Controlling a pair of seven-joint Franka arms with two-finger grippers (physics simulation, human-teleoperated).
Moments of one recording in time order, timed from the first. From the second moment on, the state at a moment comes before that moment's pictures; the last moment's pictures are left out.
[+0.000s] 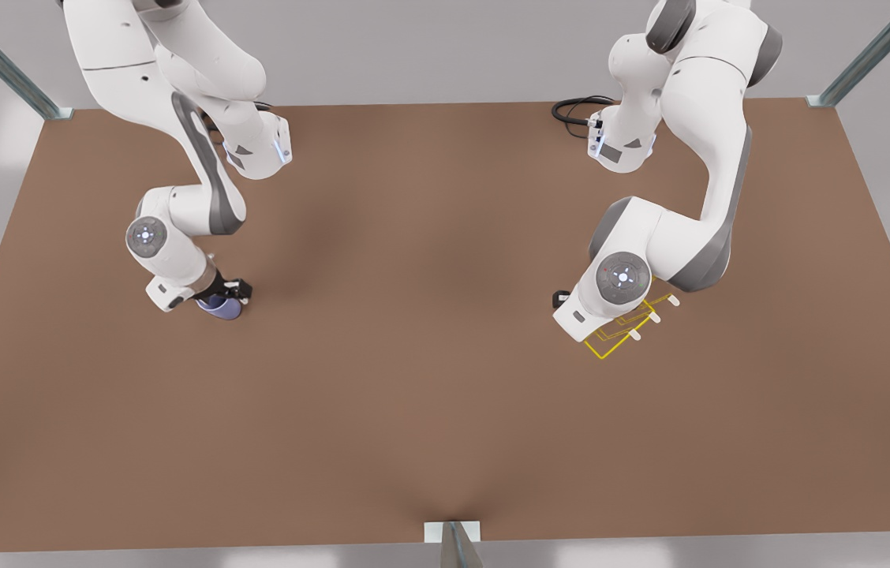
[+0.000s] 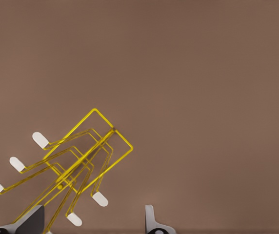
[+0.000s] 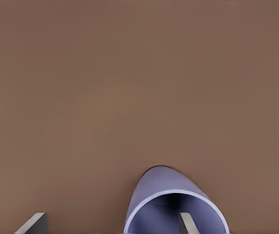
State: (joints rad) left arm -0.18 0.47 -0.30 -1.42 0.17 1.58 -0.41; right arm -0.32 0.10 0.36 -2.41 -0.04 2.48 0.08
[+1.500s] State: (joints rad) left arm -0.19 0.49 -0.29 -1.33 0.17 1.59 -0.48; right arm -0.30 0.71 0.79 -1.69 0.41 2.23 0.20
